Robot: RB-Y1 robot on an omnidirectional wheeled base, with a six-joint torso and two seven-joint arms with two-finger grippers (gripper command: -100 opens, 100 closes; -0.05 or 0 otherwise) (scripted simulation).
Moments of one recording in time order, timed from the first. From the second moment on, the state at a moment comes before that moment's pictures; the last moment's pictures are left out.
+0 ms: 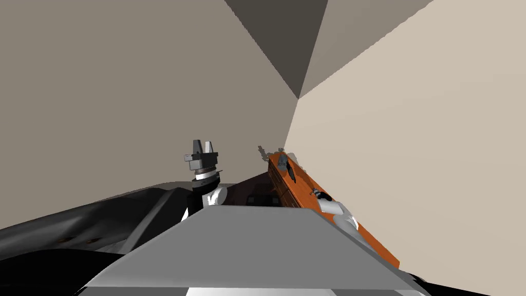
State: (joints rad) left arm 0.53 -0.03 -0.02 -2.37 0.08 -0.58 -0.03; right arm 0.17 -0.47 -0.17 -0.98 -0.04 0.41 0.41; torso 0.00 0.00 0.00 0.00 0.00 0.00
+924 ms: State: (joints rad) left arm 0.53 -0.03 -0.02 -2.37 0.08 -0.58 -0.03; right arm 0.12 -0.49 -0.21 -0.78 -0.06 0.54 0.47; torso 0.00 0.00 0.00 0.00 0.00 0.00
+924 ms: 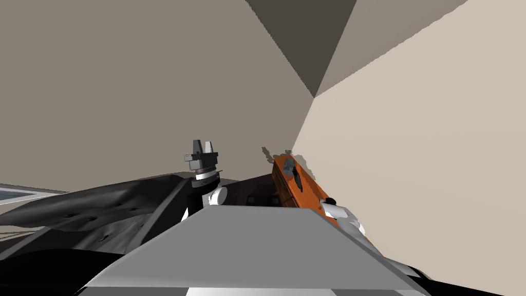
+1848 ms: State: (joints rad) left arm 0.53 -0.03 -0.02 -2.37 0.08 -0.58 -0.03; right arm 0.06 -0.47 -0.19 -0.58 0.02 0.46 0.38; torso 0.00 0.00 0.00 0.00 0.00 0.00
